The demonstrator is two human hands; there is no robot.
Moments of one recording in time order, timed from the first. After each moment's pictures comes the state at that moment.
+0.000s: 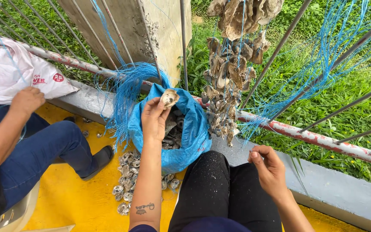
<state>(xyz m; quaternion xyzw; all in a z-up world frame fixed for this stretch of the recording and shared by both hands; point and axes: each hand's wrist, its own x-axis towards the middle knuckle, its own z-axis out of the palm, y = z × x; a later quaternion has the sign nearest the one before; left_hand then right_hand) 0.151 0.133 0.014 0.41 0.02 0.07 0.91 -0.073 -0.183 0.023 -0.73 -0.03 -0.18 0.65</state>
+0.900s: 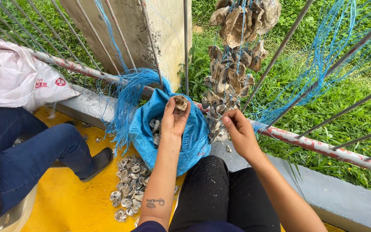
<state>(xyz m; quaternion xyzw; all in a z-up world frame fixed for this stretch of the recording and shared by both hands) 0.184 0.079 -0.016 0.12 0.07 -0.08 0.99 0.036 -0.134 0.089 -0.74 -0.06 -0.10 0.66</state>
